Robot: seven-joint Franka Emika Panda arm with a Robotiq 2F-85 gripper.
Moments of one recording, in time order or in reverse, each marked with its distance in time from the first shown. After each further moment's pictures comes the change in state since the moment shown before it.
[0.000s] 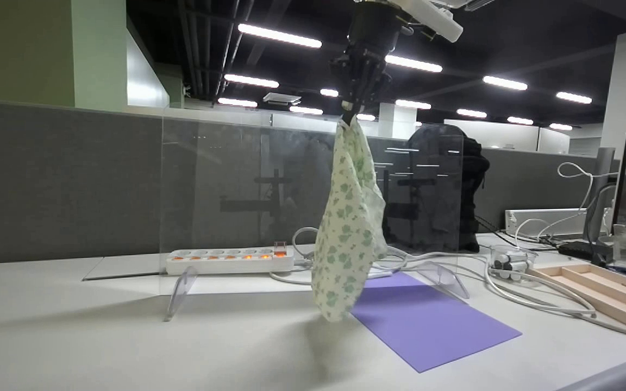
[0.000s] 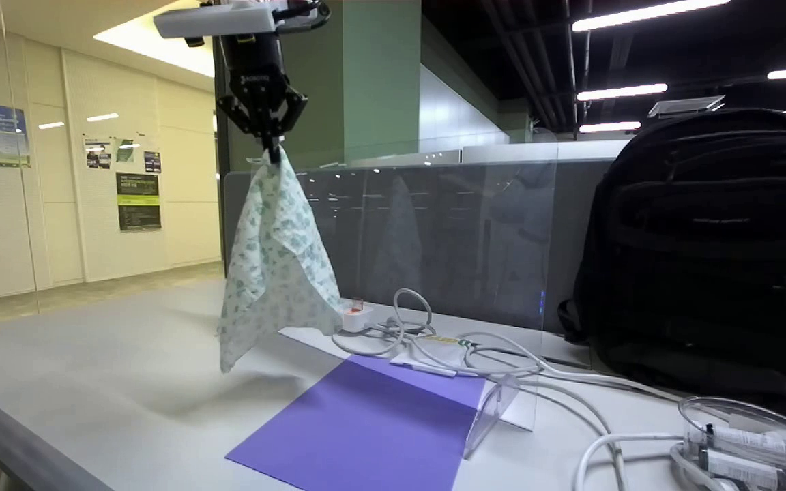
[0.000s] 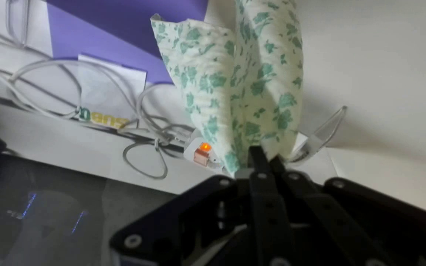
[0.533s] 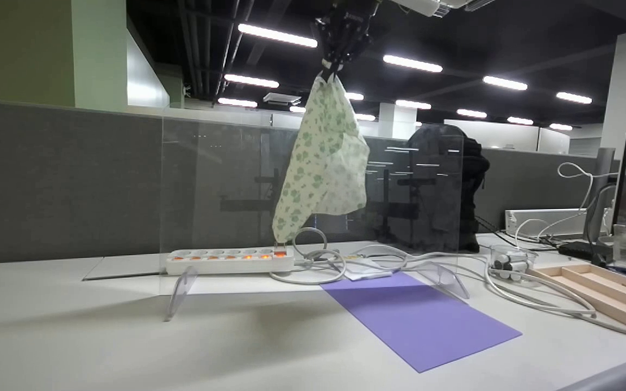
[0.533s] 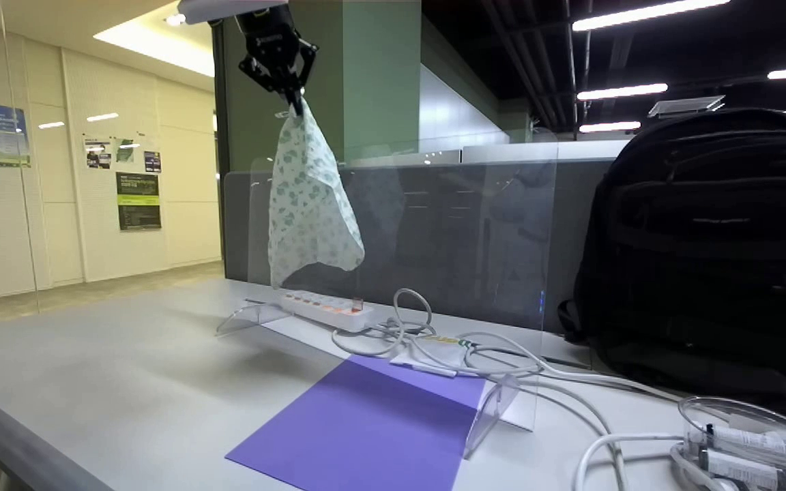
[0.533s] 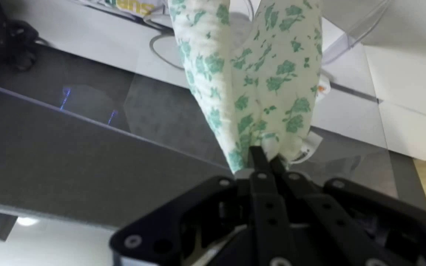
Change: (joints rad) arm -0.001 0.004 0.023 0.070 -0.079 0.246 0.082
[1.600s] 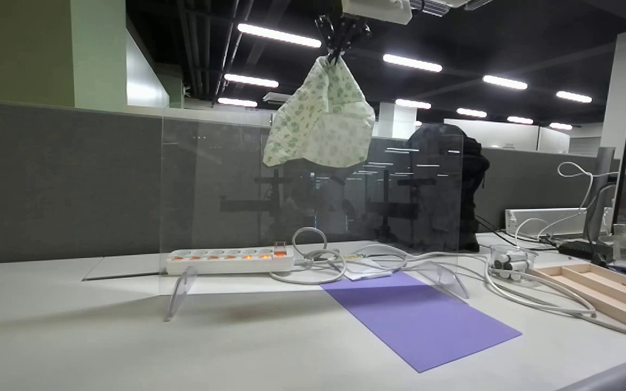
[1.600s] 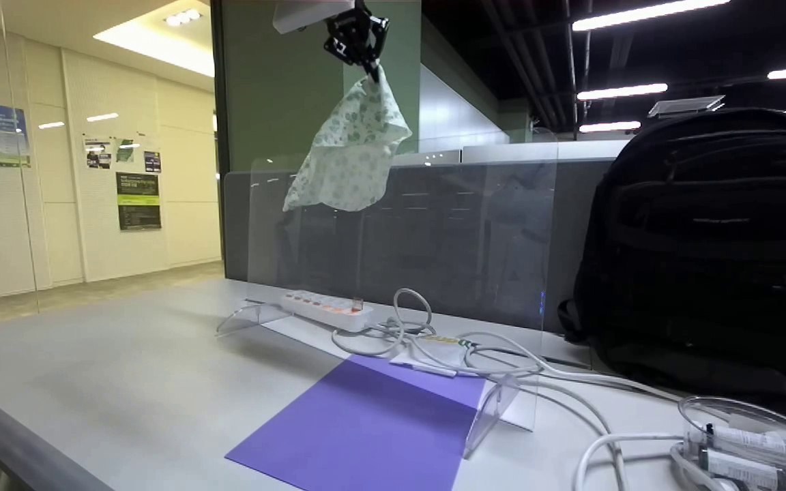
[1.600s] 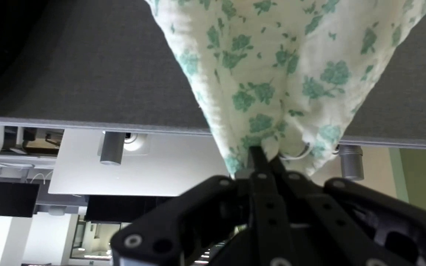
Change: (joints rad) arm -0.237 0.273 0.097 0.315 -0.244 0.216 0.393
